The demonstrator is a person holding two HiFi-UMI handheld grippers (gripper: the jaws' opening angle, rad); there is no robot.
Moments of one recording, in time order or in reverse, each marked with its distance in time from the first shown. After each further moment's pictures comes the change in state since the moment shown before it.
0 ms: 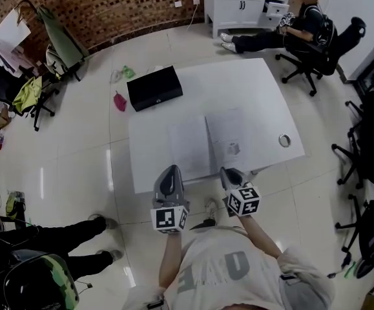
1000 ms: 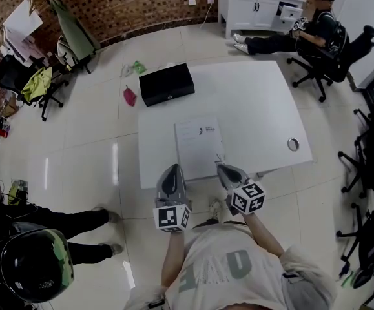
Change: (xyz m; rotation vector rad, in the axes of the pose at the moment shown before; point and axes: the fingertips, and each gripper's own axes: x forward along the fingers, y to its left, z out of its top) left arm -0.011 0.019 -0.004 -0.016 -0.003 0.080; right arm 0.014 0.049 0.019 -0.019 0.008 0.245
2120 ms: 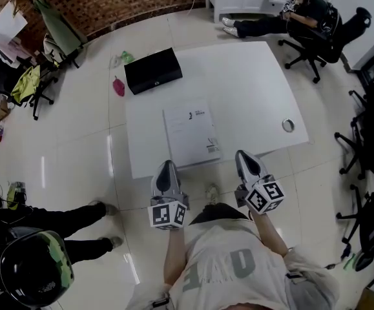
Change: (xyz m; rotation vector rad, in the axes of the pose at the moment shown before) left arm -0.015 -0.004 -0.017 -0.141 -0.023 0.022; right arm -0.085 -0.032 0.053 0.082 -0.298 -0.152
